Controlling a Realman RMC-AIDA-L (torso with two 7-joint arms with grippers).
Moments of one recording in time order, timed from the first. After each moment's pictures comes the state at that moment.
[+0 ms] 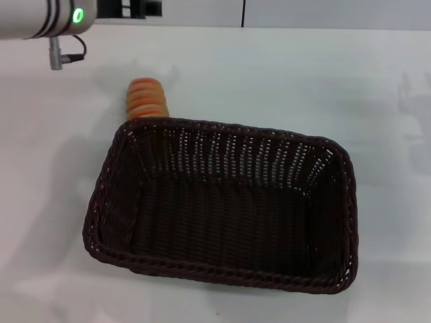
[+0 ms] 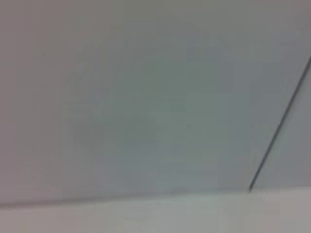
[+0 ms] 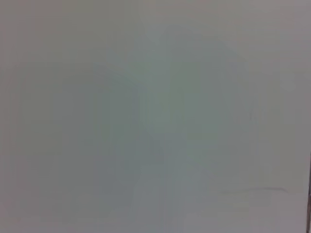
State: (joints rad) left arm -0.53 -2.06 -1.59 -1.47 2.89 -0.92 -0.20; right arm 0.20 2.08 1.36 0.85 -2.63 -0.58 -0.20
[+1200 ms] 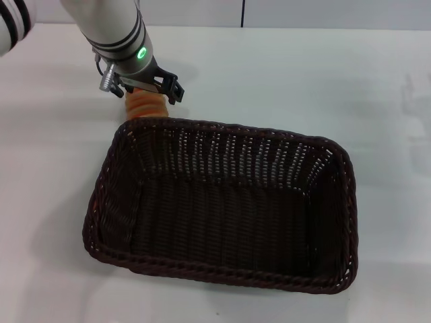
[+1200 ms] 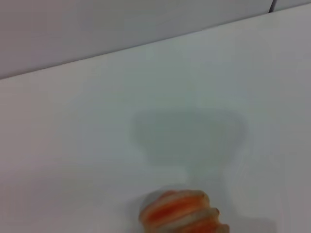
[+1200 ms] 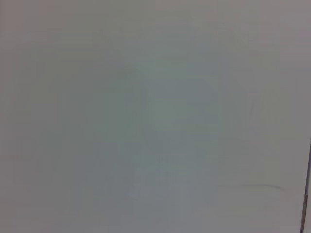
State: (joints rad) left arm -1.02 -2.06 -1.61 -0.77 2.89 -1.11 -0.18; right arm 0.20 2.07 1.38 0.85 -2.66 -0.57 -0.21
